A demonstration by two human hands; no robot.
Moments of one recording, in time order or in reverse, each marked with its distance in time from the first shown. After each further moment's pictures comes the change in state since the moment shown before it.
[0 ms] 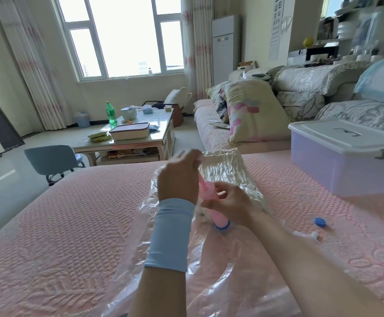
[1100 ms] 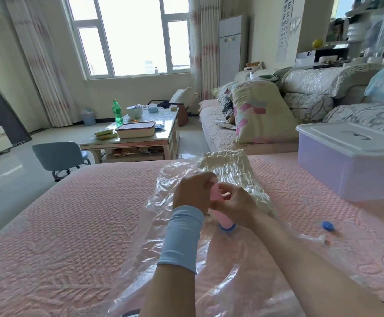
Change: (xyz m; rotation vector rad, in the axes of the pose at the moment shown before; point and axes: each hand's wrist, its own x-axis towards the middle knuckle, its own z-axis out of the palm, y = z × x) left_hand -0.018 -0.015 0.027 -0.090 -0.349 -0.162; right_hand -0.003 -0.007 0.007 -0.064 0.042 -0.001
